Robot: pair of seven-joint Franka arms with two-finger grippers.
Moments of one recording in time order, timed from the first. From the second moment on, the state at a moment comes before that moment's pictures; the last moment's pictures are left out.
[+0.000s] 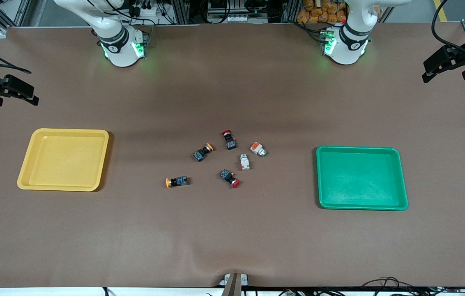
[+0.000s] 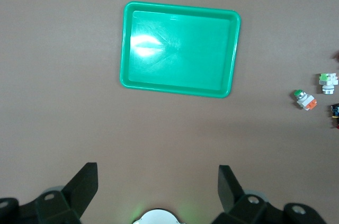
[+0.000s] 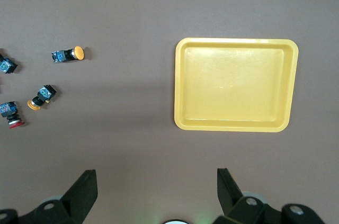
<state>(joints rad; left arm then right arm) -0.10 -0.14 0.01 -1.60 0.03 1.46 -0.14 -0.03 0.00 0.01 -1.52 0.04 1.44 -0.01</state>
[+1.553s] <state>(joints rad) -0.12 0.14 -0.41 -1.79 0.02 1.83 -0.69 -0.04 0.00 0.00 -1.52 0.04 1.44 -0.01</state>
